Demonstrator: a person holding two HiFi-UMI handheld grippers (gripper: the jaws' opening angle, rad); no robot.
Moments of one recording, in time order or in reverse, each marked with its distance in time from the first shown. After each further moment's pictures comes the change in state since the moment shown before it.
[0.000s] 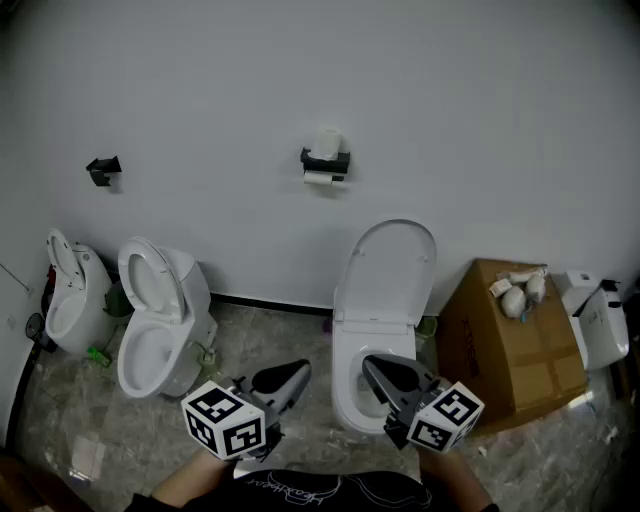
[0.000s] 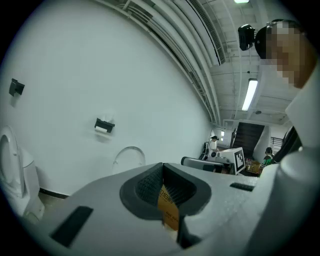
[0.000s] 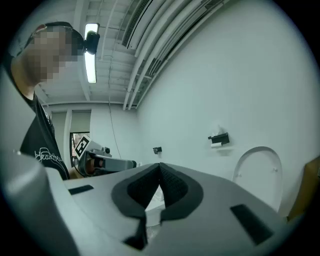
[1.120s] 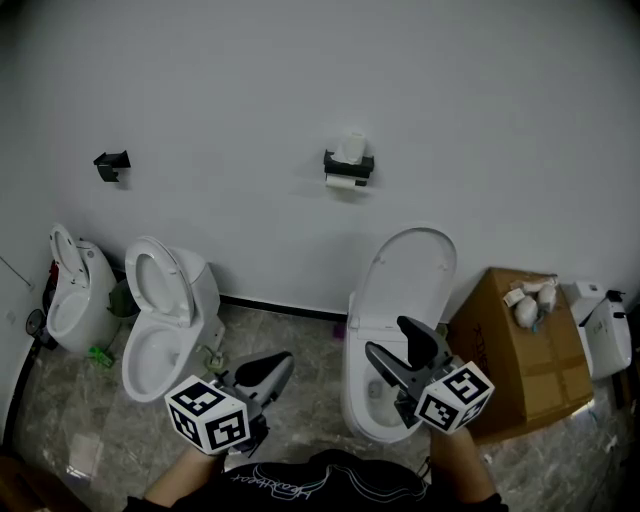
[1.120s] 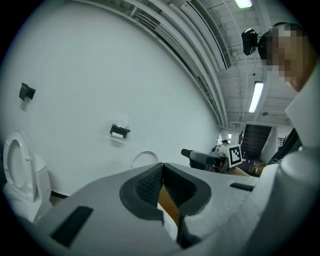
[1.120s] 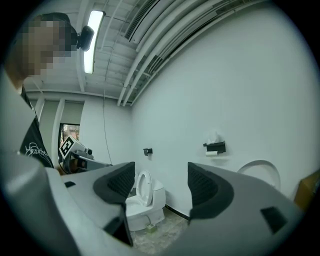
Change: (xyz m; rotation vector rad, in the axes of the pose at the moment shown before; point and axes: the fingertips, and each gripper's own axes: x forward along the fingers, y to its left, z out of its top) left arm -0.047 0.088 0.020 -0.011 -0.029 0.077; right arm 0.077 -0.031 0.021 -0.080 -0.017 -0.100
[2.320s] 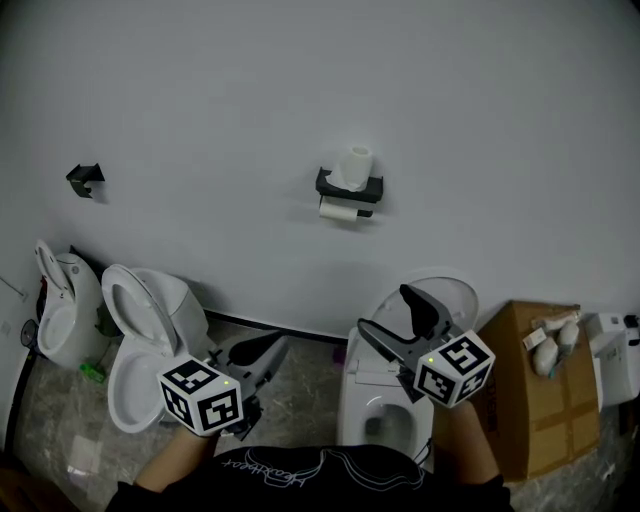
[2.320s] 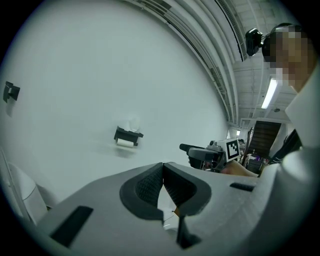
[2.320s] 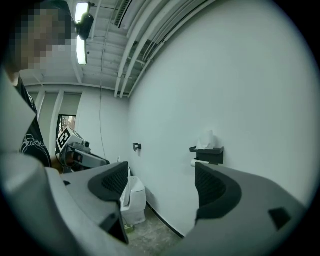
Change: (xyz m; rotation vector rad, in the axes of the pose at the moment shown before) left arm 0.190 0.156 0.077 0.016 0.026 0.047; right arm 0.180 -0.206 0.029 -0.075 0.065 0.043
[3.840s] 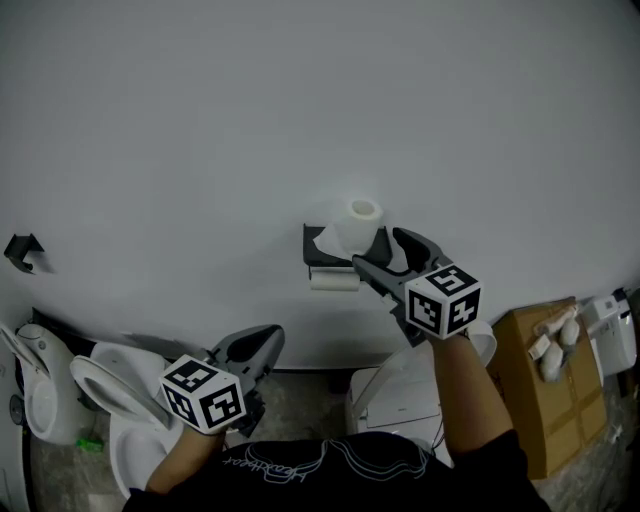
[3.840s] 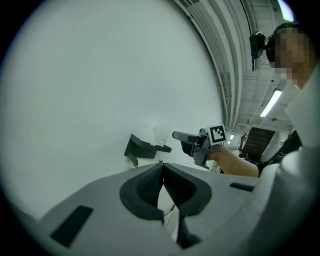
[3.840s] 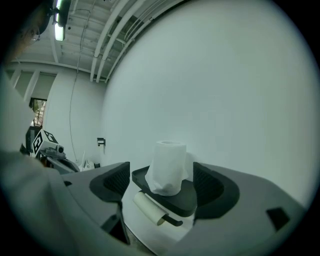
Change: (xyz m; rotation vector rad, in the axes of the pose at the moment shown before) left arm 0.154 0.197 0.081 -0.036 0.021 -0.119; right arm 0.218 -0.213 0.061 -0.047 0.082 -0.239
